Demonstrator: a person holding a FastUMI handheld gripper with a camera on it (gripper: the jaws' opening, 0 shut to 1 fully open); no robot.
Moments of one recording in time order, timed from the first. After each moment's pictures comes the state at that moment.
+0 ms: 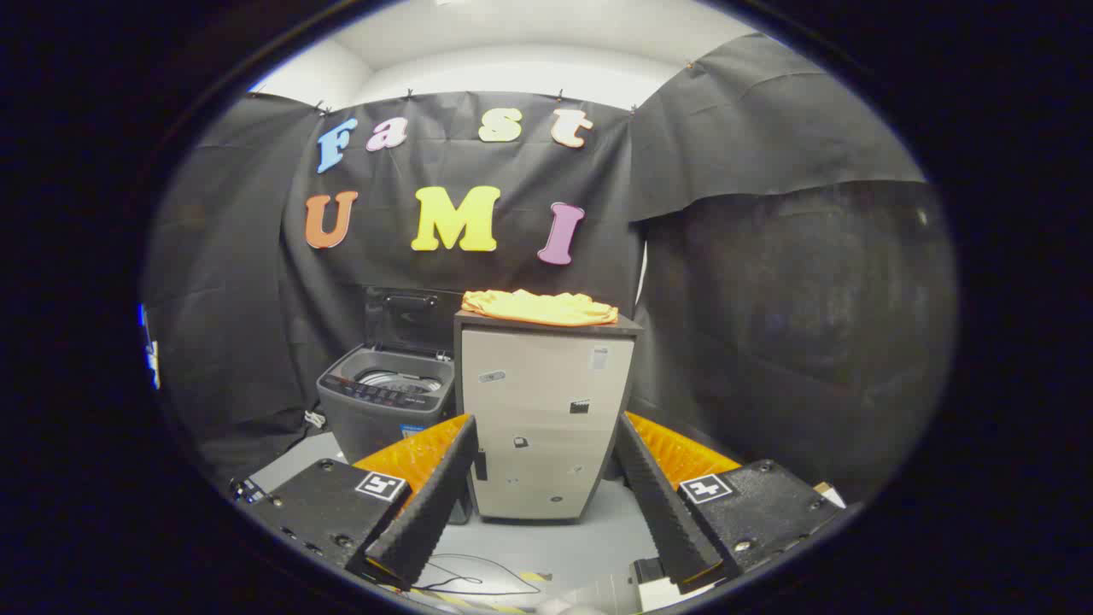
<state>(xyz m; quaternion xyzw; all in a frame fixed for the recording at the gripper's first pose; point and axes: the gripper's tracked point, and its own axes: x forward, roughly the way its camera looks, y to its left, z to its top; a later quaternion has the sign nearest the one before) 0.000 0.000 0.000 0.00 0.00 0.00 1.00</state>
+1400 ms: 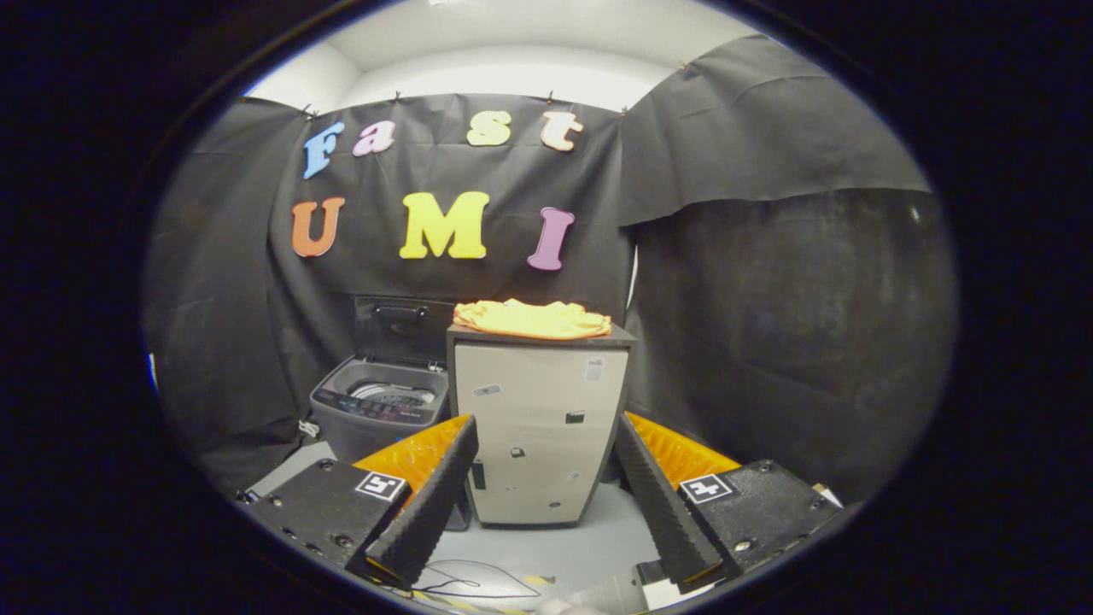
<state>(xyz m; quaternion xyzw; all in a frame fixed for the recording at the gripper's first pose) 0.014 0.002 0.041 0.01 0.00 -0.02 1.00</state>
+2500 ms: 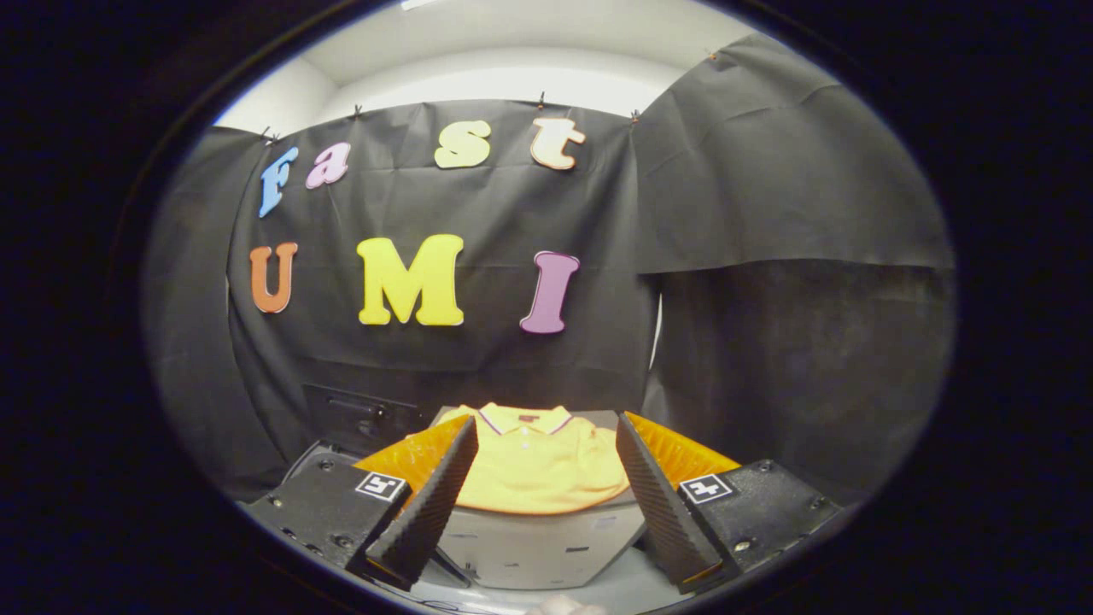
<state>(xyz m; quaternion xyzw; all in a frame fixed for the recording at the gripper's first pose) 0.283 -0.016 0.266 0.02 -0.03 0.01 1.00</state>
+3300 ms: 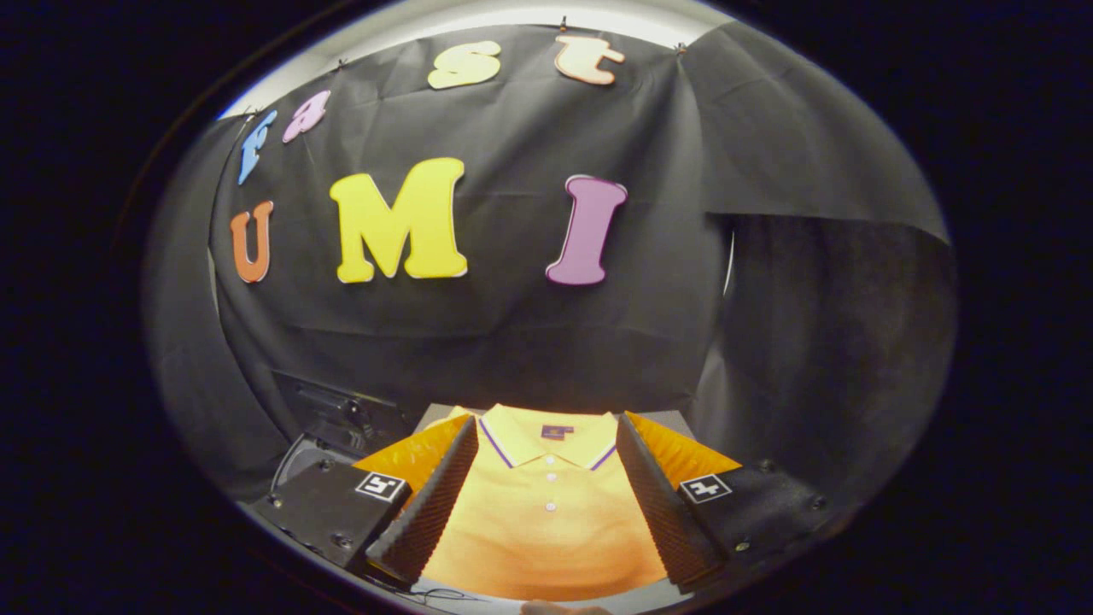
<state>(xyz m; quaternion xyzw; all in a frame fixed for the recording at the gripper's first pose) 0.491 0.020 0.242 0.02 0.11 0.04 0.99</state>
